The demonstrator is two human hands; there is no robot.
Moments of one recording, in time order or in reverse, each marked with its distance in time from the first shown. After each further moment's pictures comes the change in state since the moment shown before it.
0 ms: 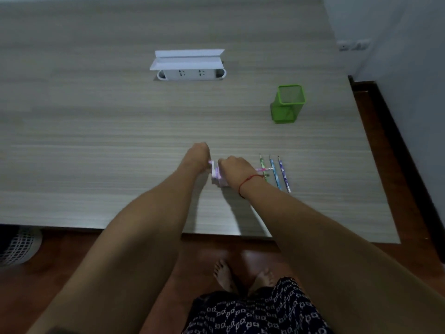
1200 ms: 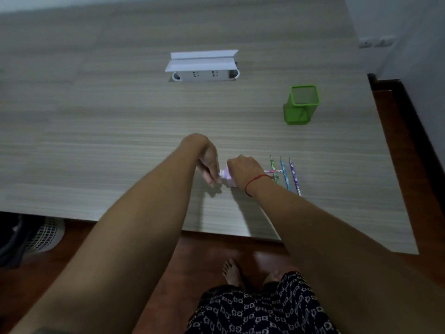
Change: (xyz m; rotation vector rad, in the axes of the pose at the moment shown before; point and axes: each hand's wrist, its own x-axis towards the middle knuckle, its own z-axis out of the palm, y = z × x) left_hand -0.002 0.008 -0.048 -0.124 -0.756 -0.233; right_hand 0.003 -0.002 -0.007 -0.060 -0.024 -0.001
